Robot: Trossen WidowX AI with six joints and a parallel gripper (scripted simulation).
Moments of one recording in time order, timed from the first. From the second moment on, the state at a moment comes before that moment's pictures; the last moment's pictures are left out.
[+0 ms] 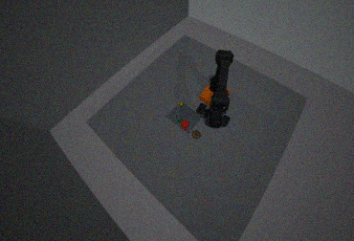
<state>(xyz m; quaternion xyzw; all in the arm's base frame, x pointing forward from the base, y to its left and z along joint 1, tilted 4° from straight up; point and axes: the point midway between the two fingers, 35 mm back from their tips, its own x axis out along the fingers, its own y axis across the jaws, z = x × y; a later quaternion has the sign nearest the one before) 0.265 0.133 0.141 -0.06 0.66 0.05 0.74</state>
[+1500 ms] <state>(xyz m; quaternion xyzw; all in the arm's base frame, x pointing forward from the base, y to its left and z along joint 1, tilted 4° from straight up) 0.320 0.046 0.119 -0.07 0.67 0.04 0.74</state>
